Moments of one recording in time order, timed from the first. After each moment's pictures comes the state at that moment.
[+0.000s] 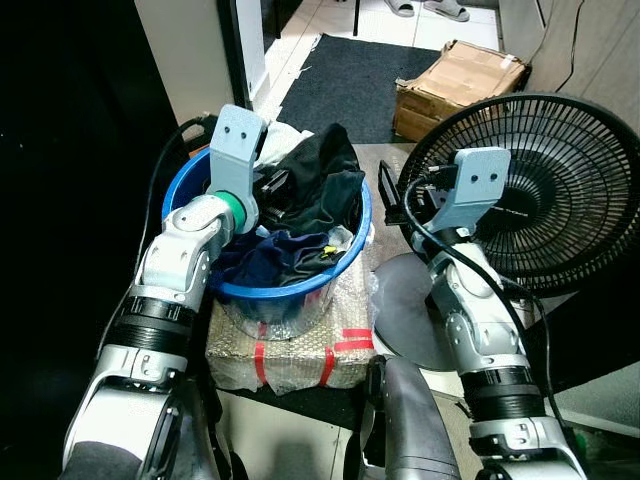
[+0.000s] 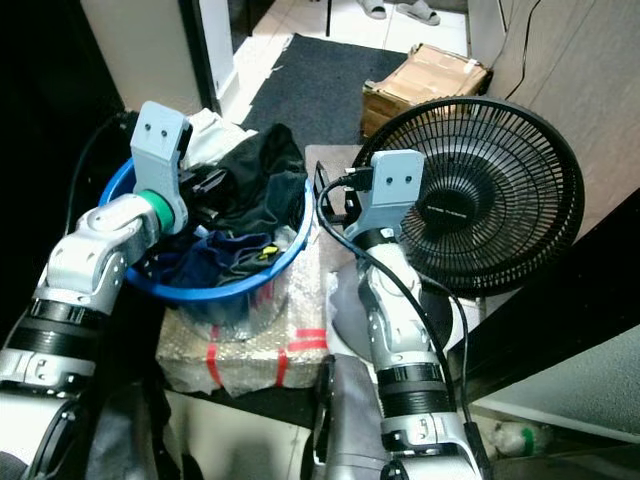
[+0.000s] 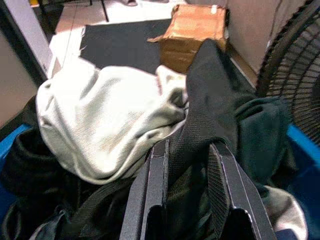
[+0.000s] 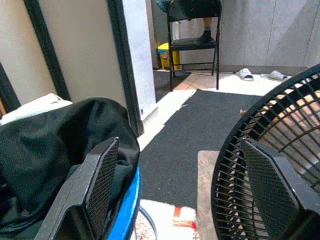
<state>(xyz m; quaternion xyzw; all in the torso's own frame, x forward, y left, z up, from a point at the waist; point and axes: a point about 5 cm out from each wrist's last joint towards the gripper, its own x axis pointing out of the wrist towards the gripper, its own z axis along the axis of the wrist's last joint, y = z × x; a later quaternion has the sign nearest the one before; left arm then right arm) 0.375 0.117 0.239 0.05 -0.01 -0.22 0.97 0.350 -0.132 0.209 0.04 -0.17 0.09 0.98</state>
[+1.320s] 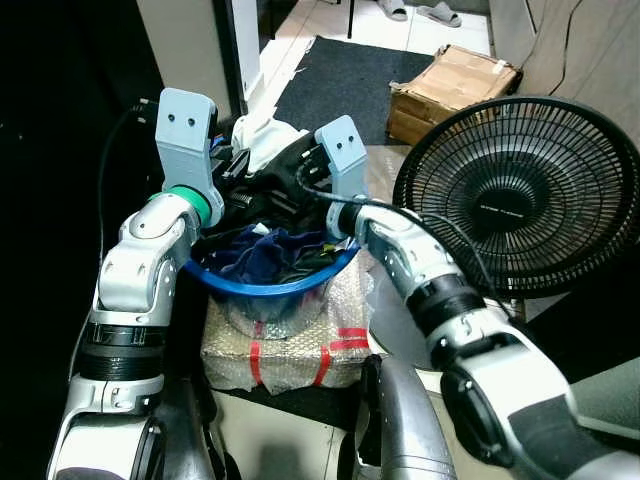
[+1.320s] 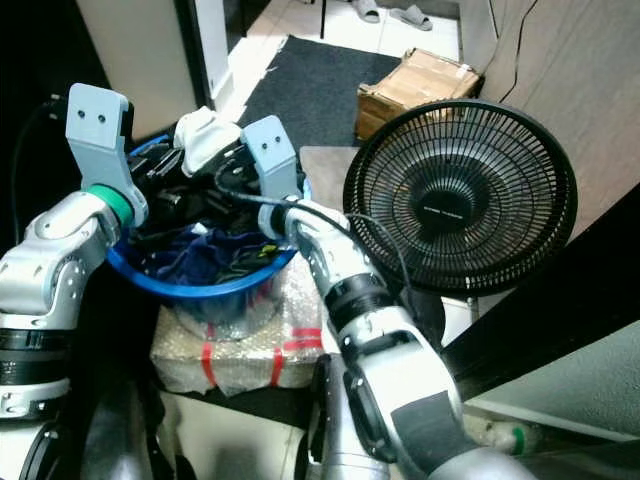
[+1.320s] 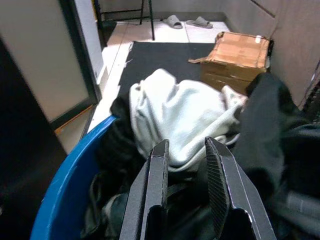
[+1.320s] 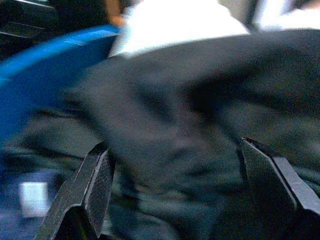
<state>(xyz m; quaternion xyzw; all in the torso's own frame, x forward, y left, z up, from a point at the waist) 0.354 0.157 0.254 0.03 -0.04 -0.11 0.99 0.401 -0.055 0.208 -0.04 0.04 0.31 0.95</state>
